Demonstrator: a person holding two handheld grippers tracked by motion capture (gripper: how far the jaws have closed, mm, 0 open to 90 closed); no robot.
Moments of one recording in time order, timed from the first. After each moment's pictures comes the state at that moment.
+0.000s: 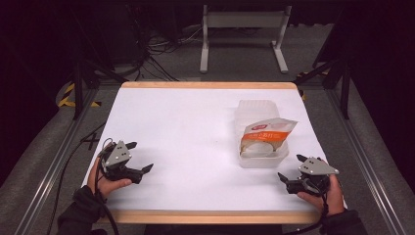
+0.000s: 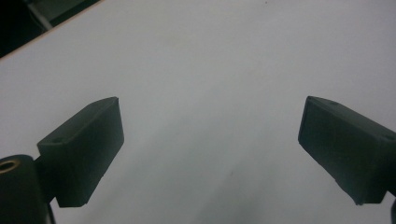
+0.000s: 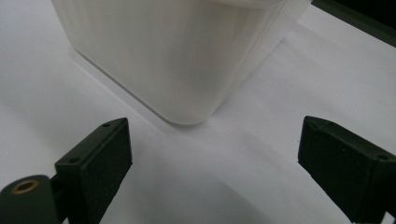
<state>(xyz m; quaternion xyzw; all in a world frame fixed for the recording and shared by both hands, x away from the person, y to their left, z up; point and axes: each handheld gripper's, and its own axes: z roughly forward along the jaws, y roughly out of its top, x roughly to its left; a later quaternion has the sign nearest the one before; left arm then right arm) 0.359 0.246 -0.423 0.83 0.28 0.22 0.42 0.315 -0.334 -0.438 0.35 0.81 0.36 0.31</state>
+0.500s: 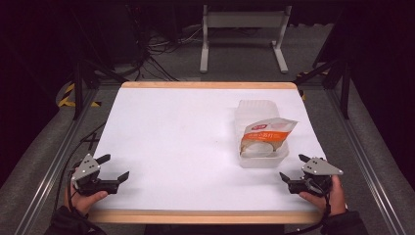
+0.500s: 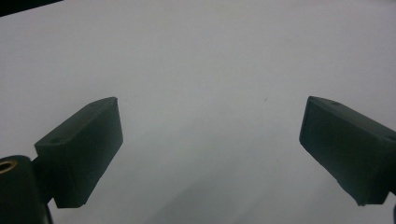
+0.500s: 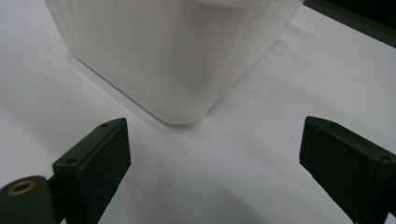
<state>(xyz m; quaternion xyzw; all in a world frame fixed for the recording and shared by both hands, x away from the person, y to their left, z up) 0.325 0.310 -0.447 0.78 0.36 0.23 0.46 0.313 -0.340 -0.437 0.36 0.80 0.37 0.31</state>
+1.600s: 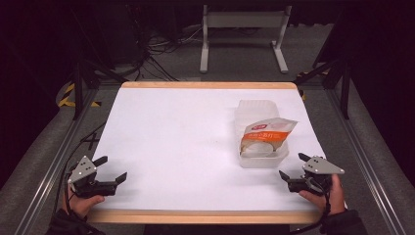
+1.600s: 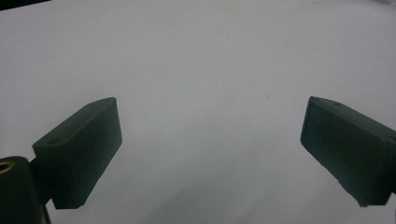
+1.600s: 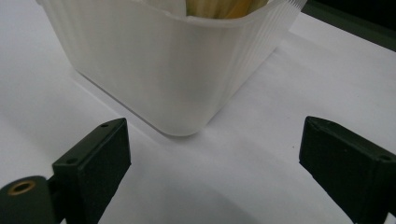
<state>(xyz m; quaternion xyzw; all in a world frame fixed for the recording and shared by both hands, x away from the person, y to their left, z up) 0.322 0.310 -0.449 0.77 0.38 0.23 0.46 0.315 -0.340 -0.435 0.36 0.79 0.39 0.31</state>
